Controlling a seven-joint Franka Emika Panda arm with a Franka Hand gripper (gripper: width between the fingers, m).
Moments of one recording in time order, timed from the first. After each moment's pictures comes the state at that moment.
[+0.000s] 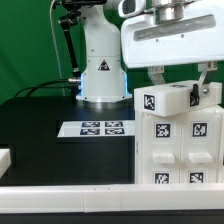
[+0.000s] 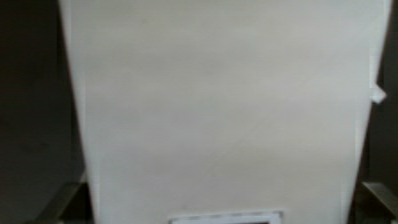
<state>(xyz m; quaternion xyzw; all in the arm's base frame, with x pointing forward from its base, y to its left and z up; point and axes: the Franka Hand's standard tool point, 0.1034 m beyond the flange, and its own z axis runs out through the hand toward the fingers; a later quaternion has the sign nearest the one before) 0.617 0.086 0.148 -0.86 0.50 -0.05 0.07</state>
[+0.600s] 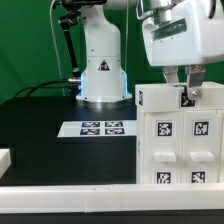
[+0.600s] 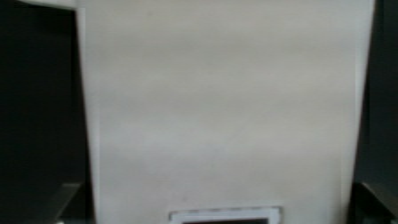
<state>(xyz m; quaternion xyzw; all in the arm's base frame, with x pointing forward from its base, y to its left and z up) 0.617 0.088 0.147 -0.71 0.70 -0.01 0.09</state>
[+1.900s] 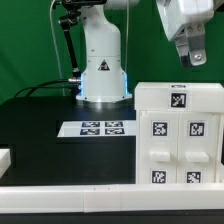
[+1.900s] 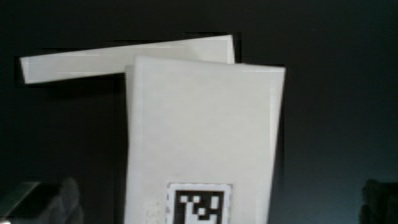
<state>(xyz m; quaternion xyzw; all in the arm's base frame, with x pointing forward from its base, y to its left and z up) 0.618 0.101 0.198 -0.66 0.74 0.00 0.14</state>
